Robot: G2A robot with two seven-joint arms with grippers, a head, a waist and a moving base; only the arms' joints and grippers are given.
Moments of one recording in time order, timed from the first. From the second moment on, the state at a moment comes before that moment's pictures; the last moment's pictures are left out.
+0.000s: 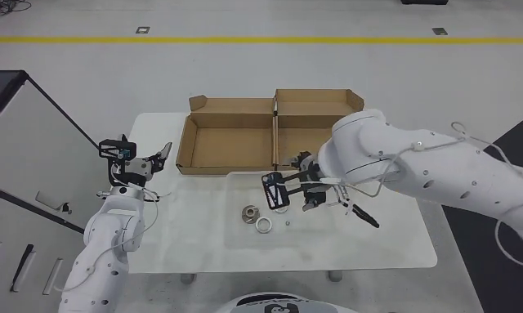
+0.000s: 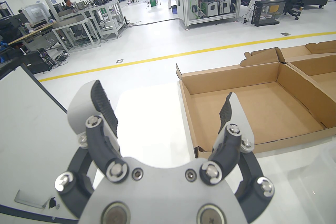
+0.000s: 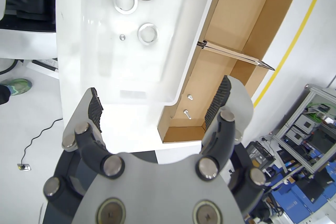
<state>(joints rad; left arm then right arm) 1.73 -1.15 -1.60 -1.80 1.33 0.00 0.00 -0.25 -0.83 0.17 -1.98 -0.44 -0.56 1.26</state>
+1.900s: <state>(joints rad) 1.73 -1.15 -1.60 -1.80 1.33 0.00 0.00 -0.44 -1.02 0.17 -1.74 -0.38 -0.20 1.47</state>
